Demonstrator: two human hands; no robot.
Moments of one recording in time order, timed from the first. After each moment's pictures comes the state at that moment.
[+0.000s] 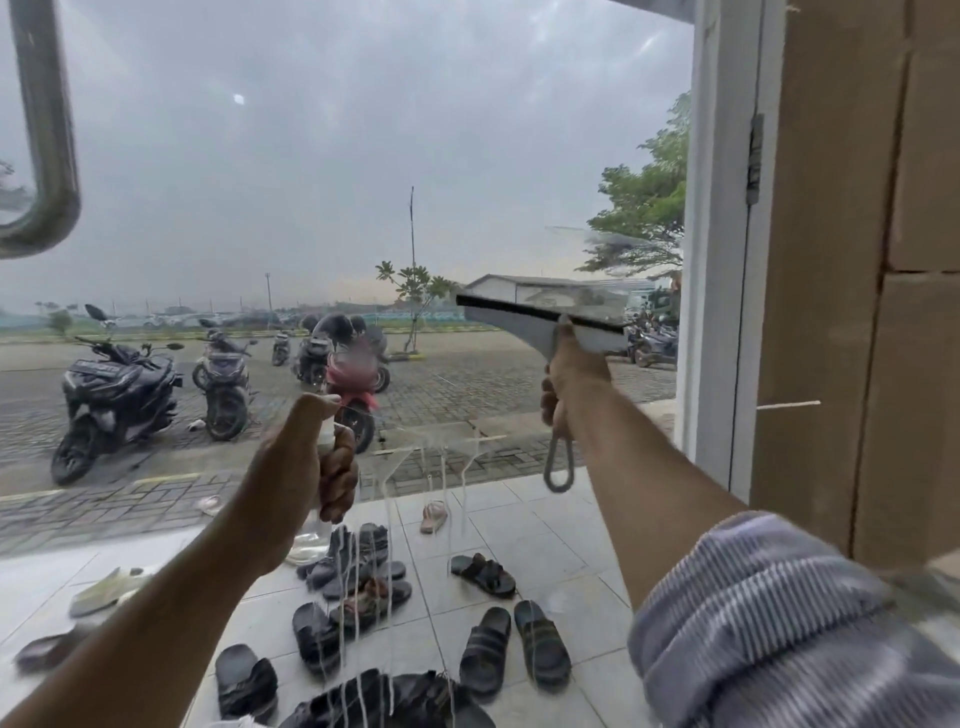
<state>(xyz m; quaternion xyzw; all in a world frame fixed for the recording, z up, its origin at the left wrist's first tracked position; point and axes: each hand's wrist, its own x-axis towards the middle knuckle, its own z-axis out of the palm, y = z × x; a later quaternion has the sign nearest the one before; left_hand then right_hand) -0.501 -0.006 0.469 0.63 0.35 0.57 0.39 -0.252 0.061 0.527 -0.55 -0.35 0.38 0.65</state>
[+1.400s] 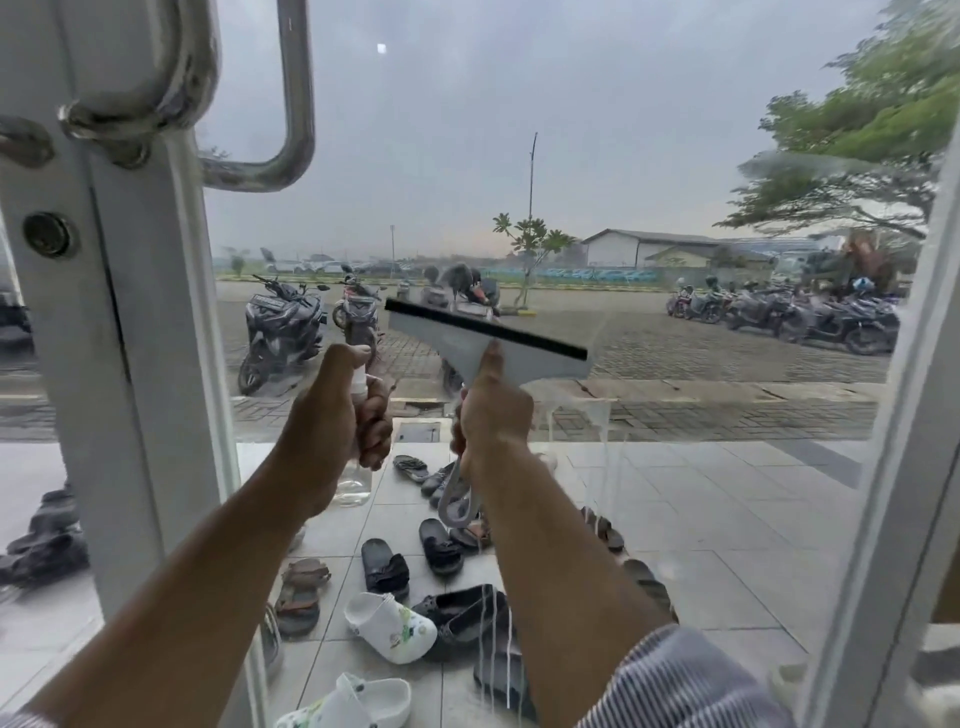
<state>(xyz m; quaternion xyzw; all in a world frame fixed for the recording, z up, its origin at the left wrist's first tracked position) -0.611 -0.051 0.447 0.54 0.43 0.63 0.36 -0.495 0.041 0.433 -0.41 -0.38 0.51 0.65</state>
